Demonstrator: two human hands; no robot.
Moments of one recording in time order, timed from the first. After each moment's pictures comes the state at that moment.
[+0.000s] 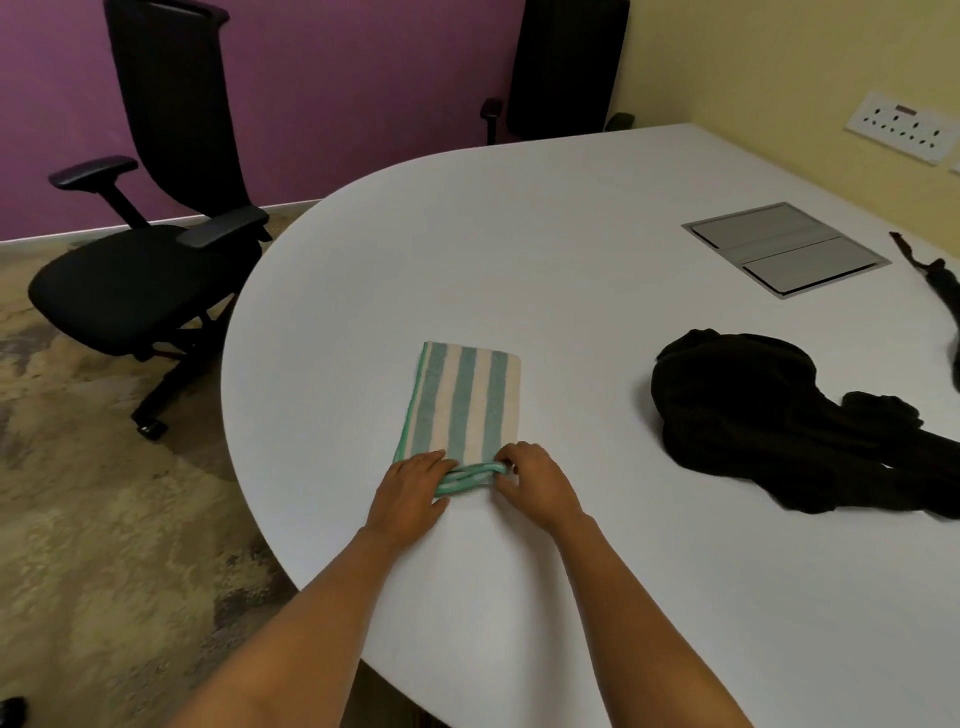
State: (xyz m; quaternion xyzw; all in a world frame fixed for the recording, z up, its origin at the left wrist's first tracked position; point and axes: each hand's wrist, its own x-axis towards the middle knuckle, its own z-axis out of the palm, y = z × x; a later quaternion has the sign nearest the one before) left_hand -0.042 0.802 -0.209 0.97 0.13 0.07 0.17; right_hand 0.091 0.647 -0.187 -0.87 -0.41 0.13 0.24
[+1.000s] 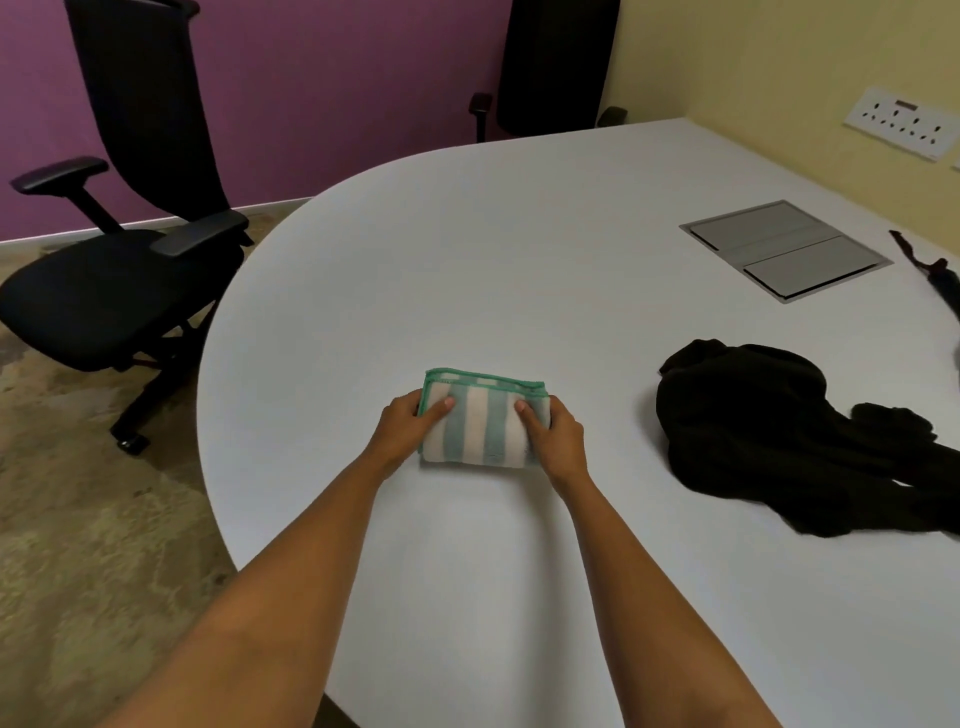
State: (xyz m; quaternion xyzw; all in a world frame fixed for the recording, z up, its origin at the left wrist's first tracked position) left_hand 0.039 0.855 -0.147 0.73 0.29 0.07 0.61; right_hand 0.146 0.681 -0.162 -0.81 -0.14 0.14 0.55
